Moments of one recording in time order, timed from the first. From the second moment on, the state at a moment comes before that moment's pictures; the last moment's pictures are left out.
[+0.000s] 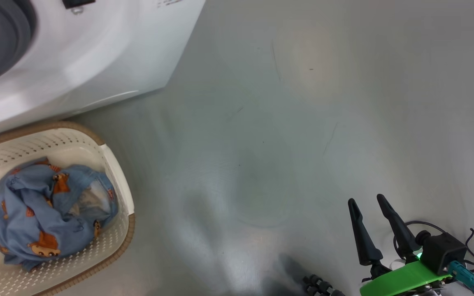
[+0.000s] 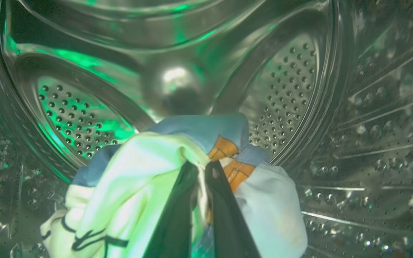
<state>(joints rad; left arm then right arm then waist) -1.23 0.33 0.17 0.64 -0.09 -0.13 -0.26 -0.03 -0.04 0.05 0.11 0.26 0.13 -0.26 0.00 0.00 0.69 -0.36</state>
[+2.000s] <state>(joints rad) -1.16 0.21 0.14 1.20 -0.08 0.02 -0.26 -0.04 -0.06 0.06 0.17 0.26 0.13 -0.26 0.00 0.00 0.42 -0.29</state>
